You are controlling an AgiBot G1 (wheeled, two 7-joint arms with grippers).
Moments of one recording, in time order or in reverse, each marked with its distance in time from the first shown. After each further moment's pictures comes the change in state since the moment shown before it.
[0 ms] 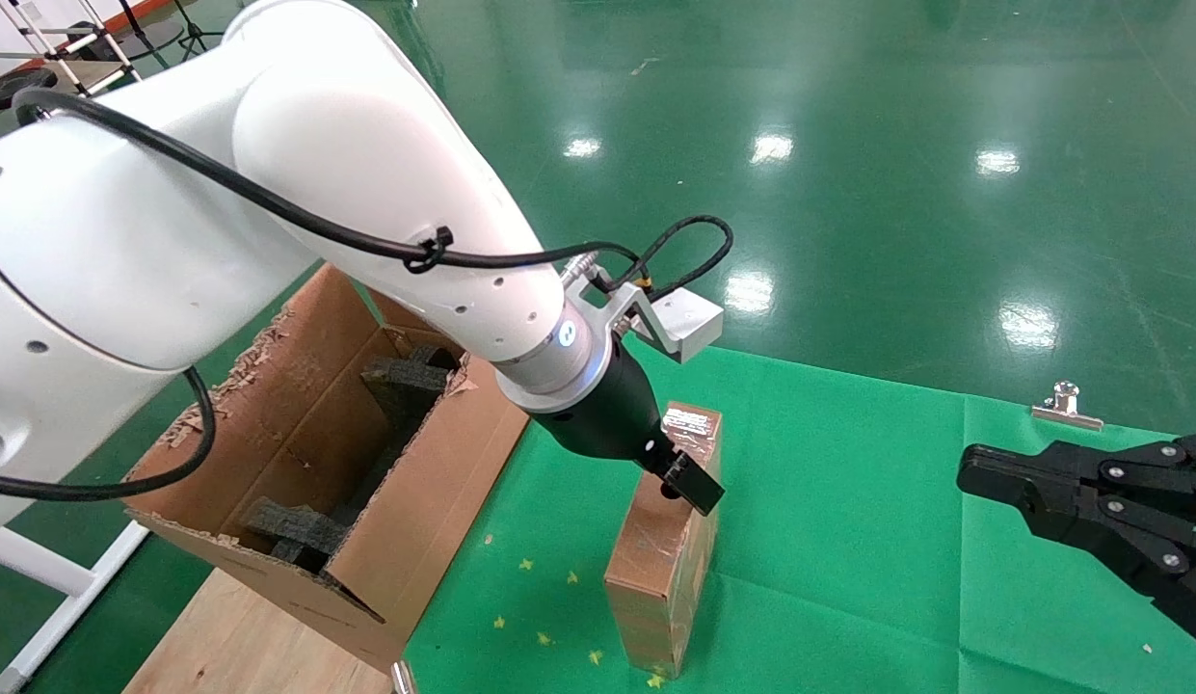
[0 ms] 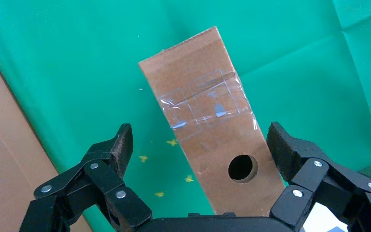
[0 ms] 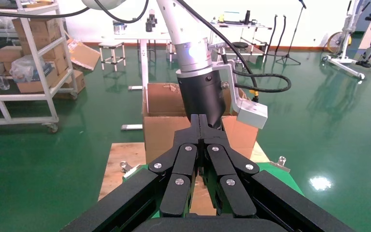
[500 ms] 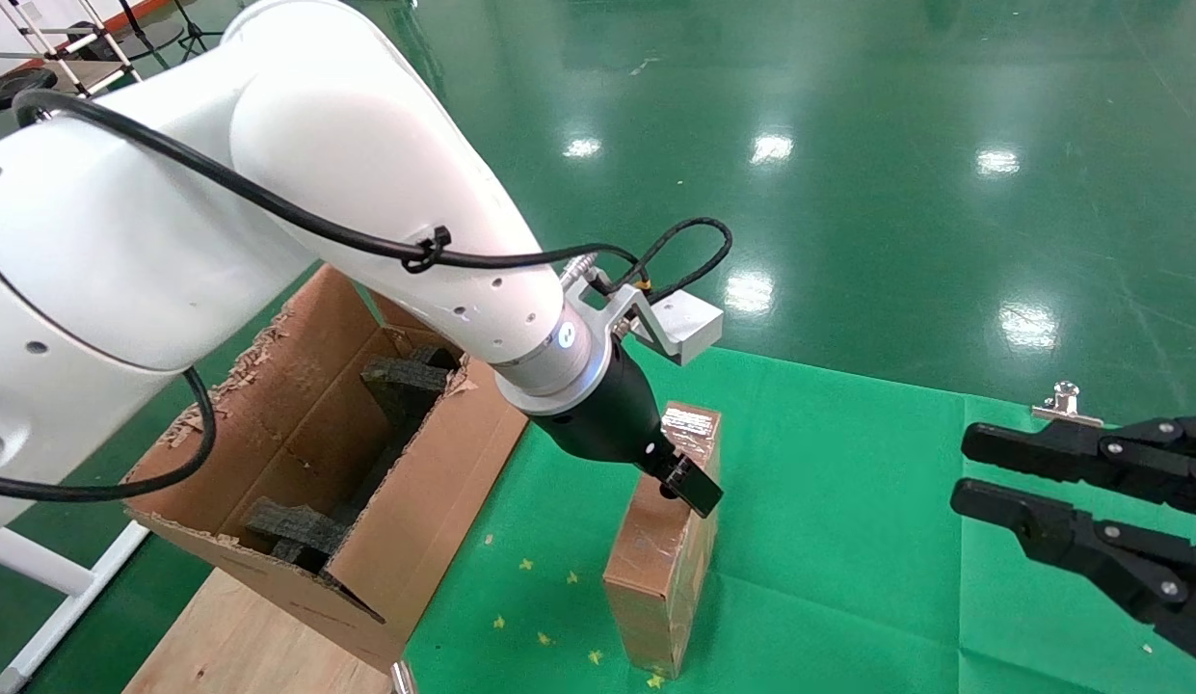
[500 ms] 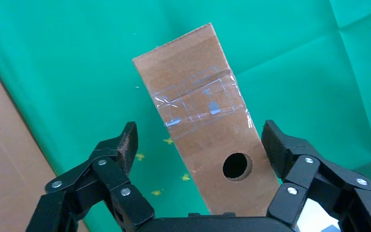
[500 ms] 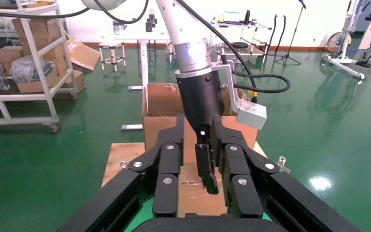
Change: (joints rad) left arm 0.001 0.000 -0.003 0.000 -0.004 0.002 -0.003; right arm 0.000 0.000 0.000 0.000 0.000 0.000 0.000
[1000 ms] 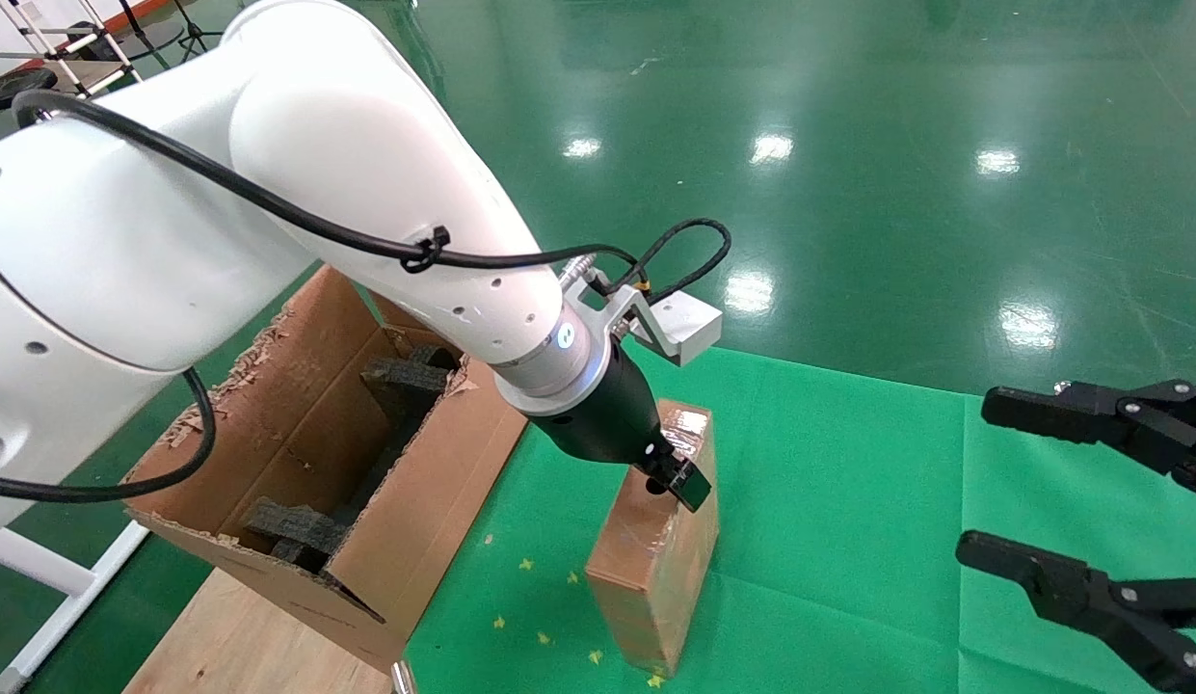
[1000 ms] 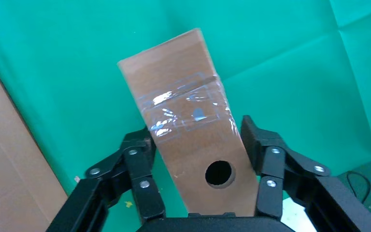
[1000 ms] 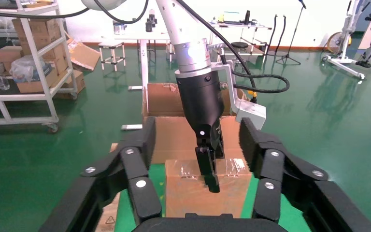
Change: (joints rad) left arm -0.002 -0.003 -0.003 0.010 0.002 -0.005 0.008; right arm 0.000 0.000 0.000 0.000 0.000 0.000 0.000
